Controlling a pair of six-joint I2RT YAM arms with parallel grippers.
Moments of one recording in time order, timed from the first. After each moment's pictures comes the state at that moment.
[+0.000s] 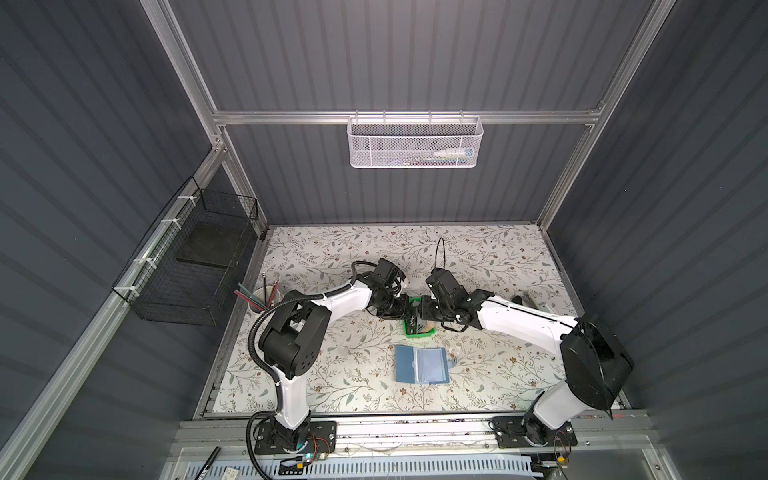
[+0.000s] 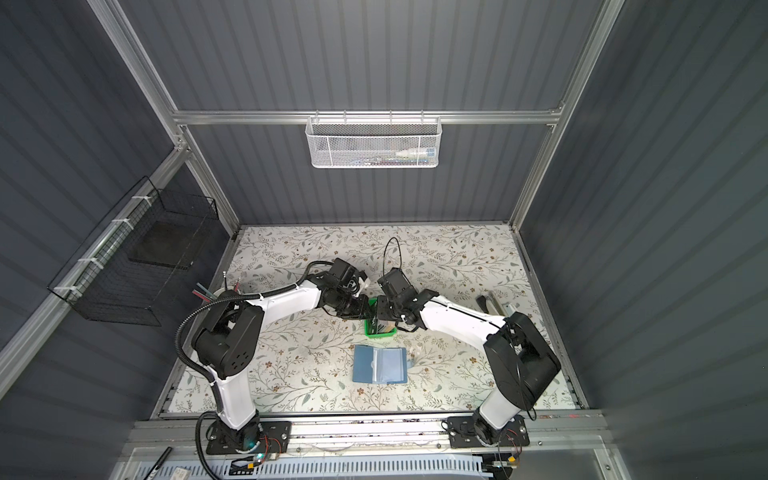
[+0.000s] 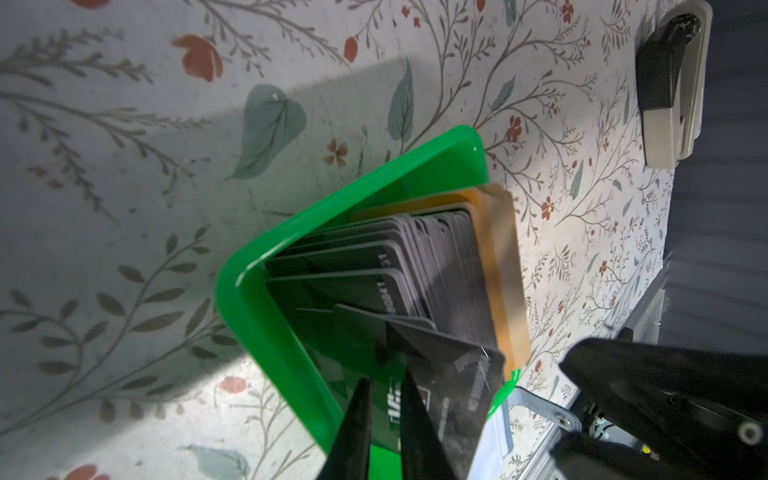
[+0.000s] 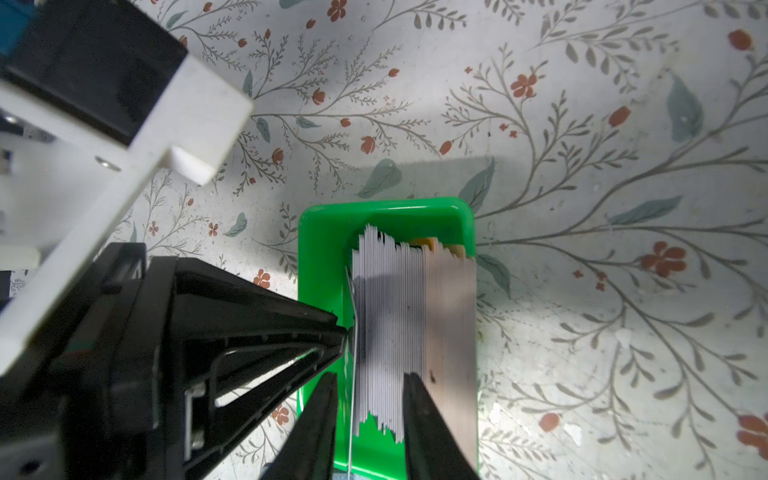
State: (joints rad) left arm -0.63 1.90 1.24 -0.46 0.49 -0.42; right arm 0.72 1.61 1.03 -0.34 0.02 0.70
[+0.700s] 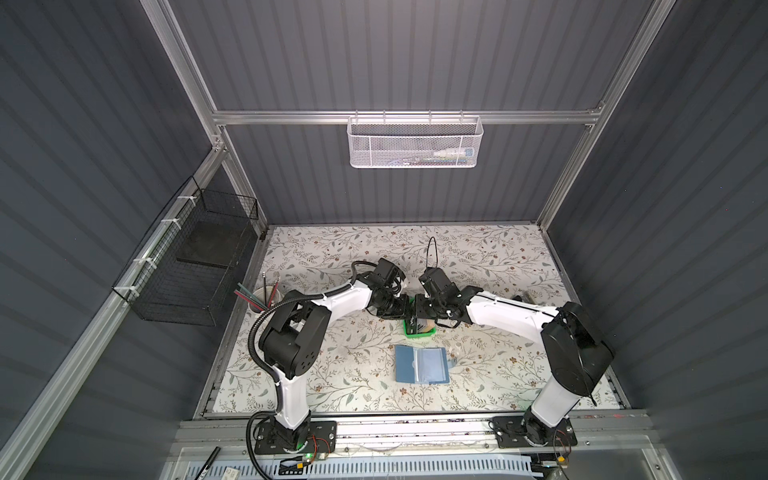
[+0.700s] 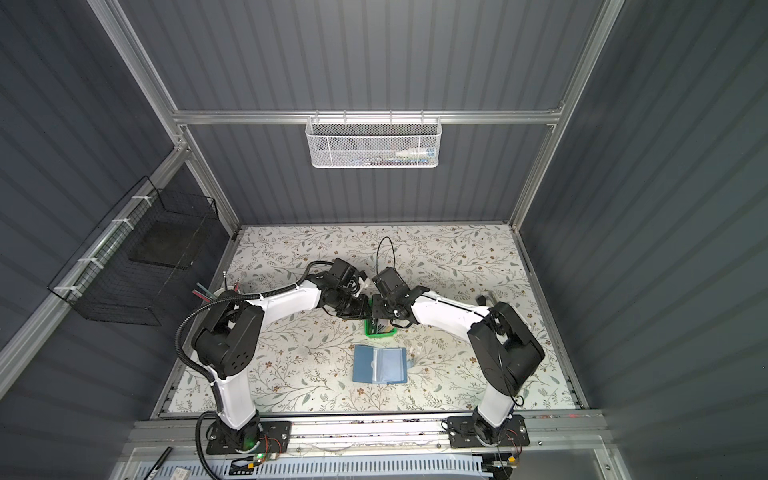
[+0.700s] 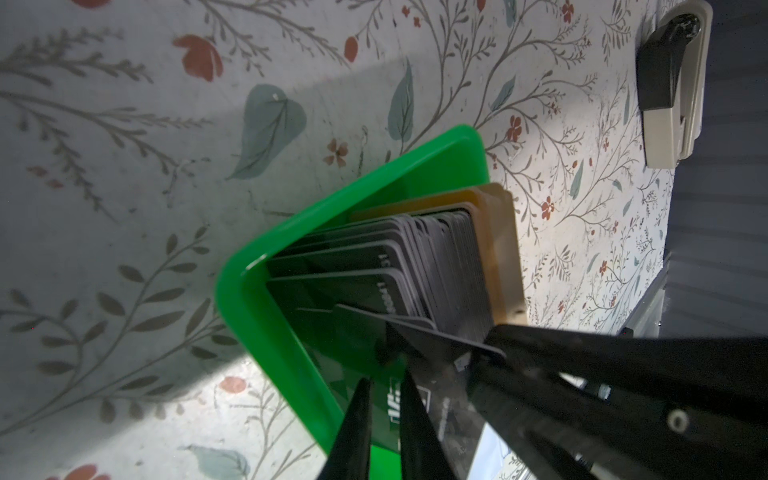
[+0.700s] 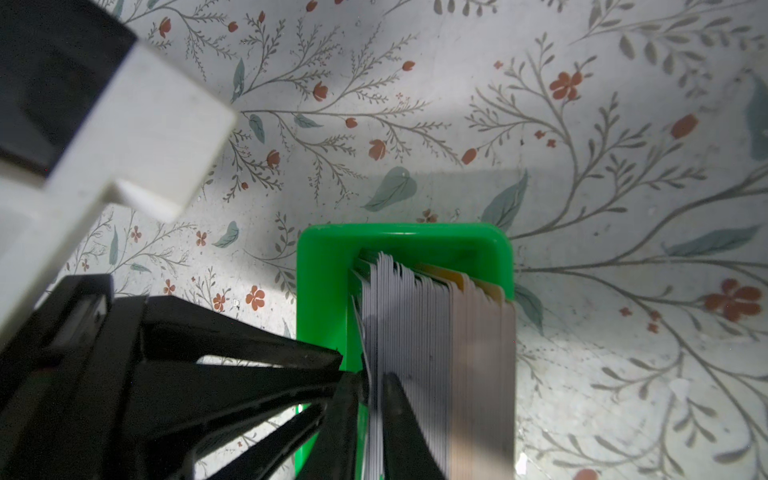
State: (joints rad) left arm -0.63 1.90 1.24 -0.46 0.49 -0.42; right arm 0.72 1.71 1.09 -0.33 0.00 0.68
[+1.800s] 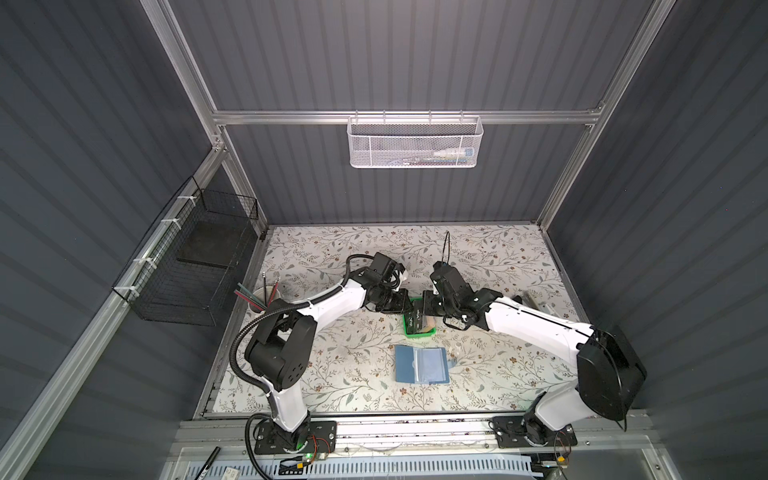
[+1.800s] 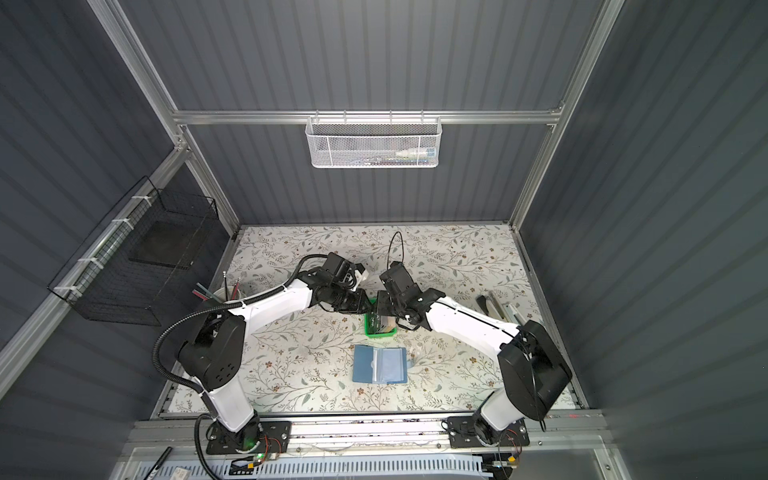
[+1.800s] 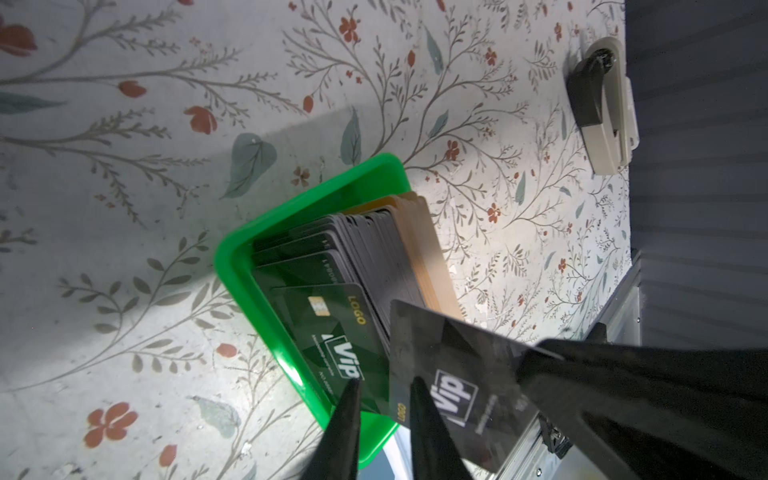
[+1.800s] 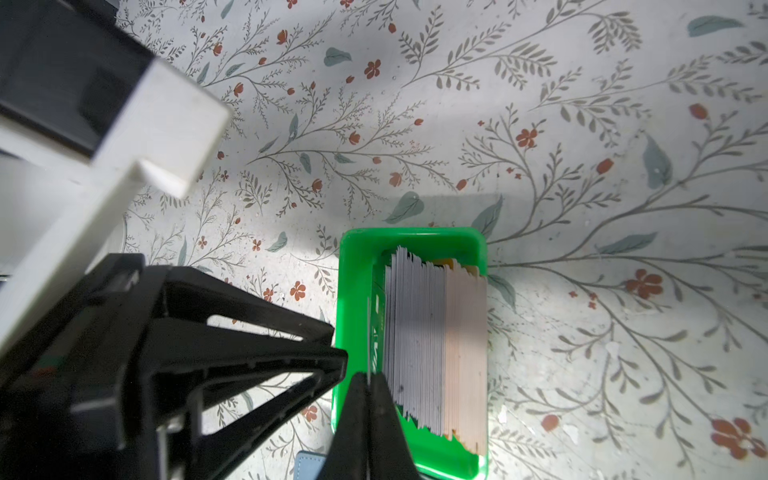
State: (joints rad) left arm -0.63 1.78 1.24 -0.48 0.48 -0.41; right arm 0.73 1.52 1.02 -0.34 0.03 0.68
